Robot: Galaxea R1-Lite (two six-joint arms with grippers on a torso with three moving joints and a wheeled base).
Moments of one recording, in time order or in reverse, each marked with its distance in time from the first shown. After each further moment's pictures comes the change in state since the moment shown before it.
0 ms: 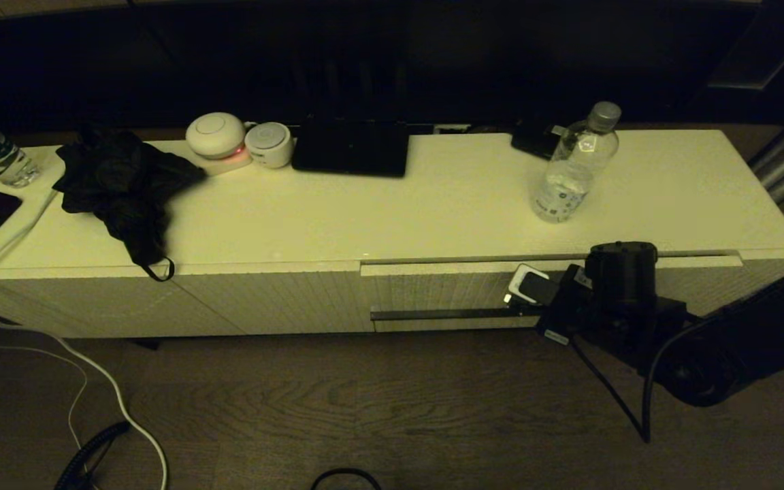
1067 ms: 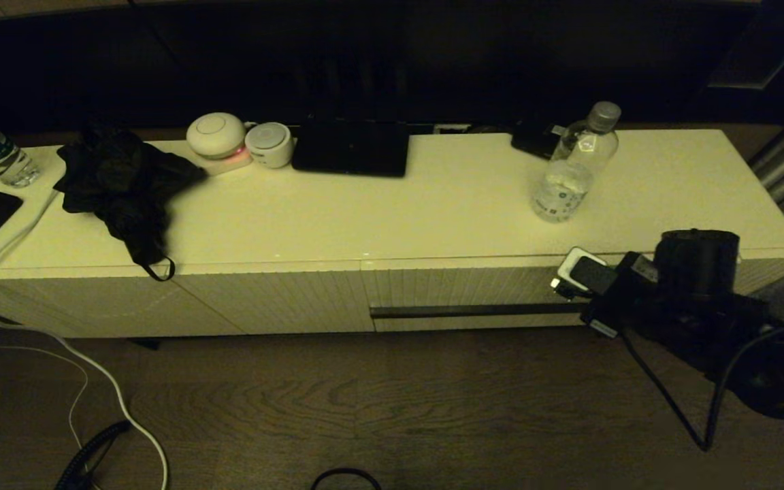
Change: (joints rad) left arm 0.000 0.000 0.000 0.000 0.000 0.000; right arm -0.095 -0.186 0.146 -0.032 -0.002 0.003
